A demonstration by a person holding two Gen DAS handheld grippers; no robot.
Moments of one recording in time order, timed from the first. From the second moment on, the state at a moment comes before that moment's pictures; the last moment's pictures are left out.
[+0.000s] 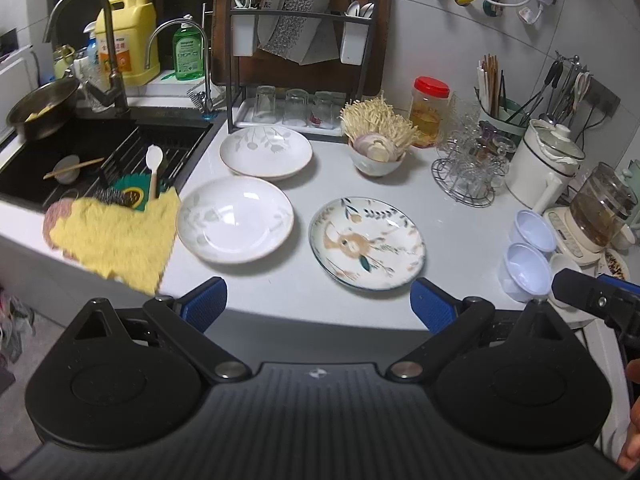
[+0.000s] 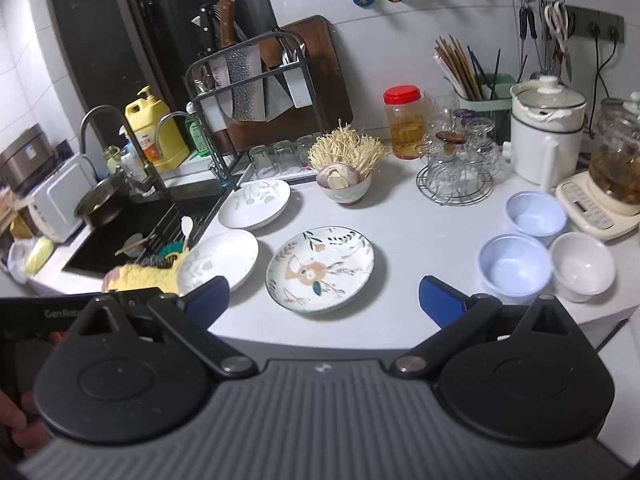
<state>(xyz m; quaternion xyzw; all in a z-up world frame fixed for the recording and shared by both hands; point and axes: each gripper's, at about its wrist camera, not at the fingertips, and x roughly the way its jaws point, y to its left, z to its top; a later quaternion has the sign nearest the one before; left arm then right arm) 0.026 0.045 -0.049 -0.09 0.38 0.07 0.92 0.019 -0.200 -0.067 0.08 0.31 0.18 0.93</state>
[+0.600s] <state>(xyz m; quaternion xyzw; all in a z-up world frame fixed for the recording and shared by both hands) 0.173 0.214 -0.118 -0.09 0.44 0.01 0.89 0.126 -0.052 -0.111 0.11 0.38 0.15 0.91</state>
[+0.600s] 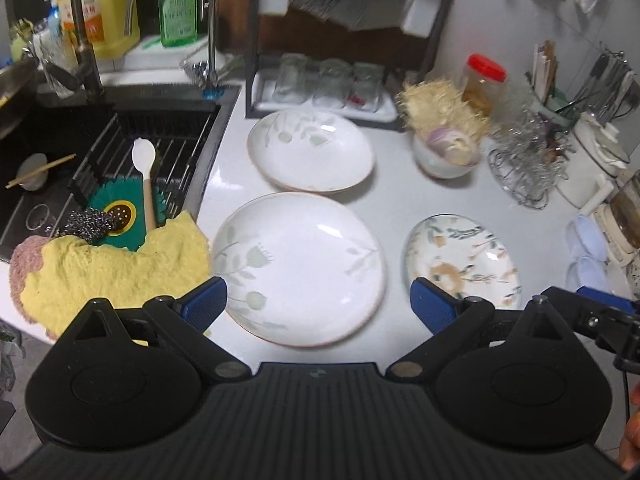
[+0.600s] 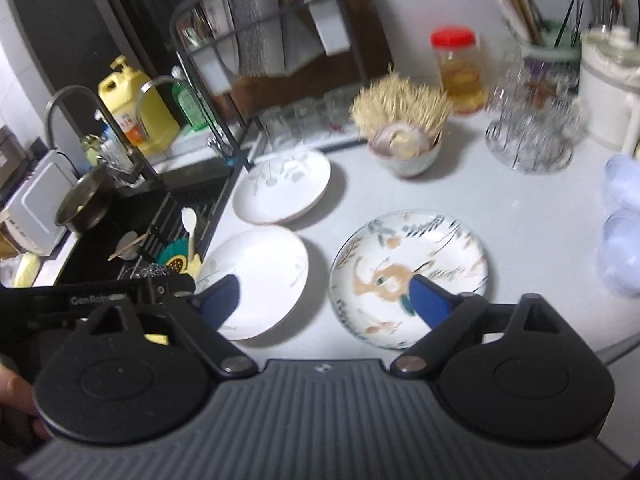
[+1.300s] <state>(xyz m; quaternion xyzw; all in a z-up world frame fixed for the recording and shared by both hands) 0.256 0.318 -0.225 -0.13 0.52 -0.07 0.84 0.181 0.042 -0.206 0.17 0.49 0.09 0.85</state>
